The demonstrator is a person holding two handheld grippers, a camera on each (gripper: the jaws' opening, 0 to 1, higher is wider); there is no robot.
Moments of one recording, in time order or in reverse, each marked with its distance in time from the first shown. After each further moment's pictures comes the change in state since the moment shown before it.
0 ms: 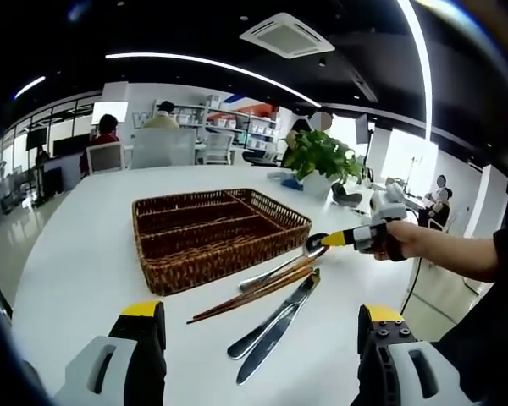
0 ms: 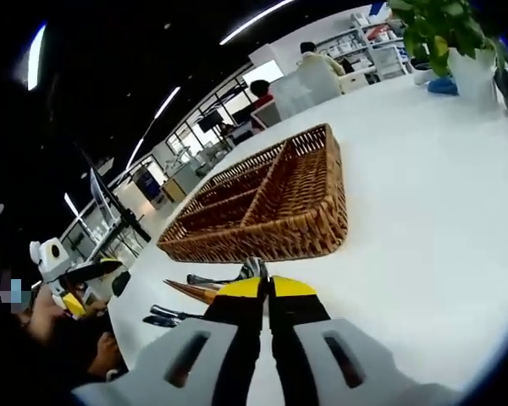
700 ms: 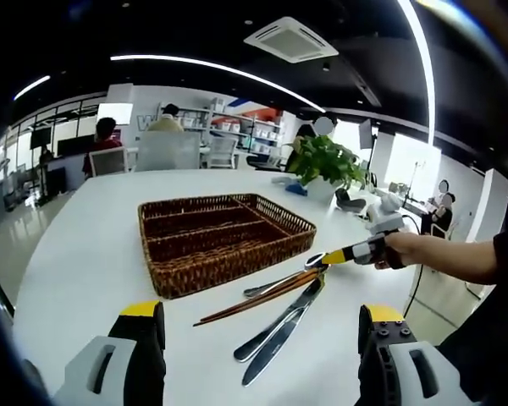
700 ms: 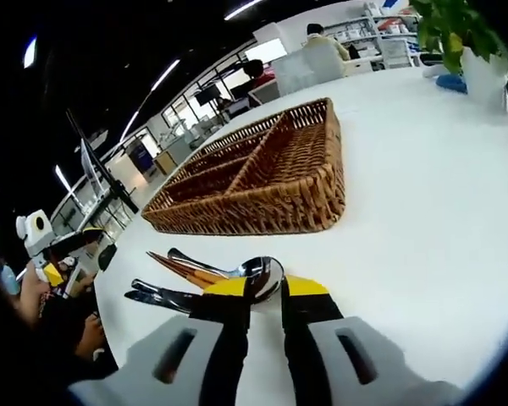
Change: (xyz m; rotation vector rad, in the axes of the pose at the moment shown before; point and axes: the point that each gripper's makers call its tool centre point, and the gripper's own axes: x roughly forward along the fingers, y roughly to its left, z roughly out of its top) left arm -0.004 0.008 0.006 -0.012 -0.024 0.019; right arm 0.014 -0.020 -0.033 -0.042 0.145 -0.060
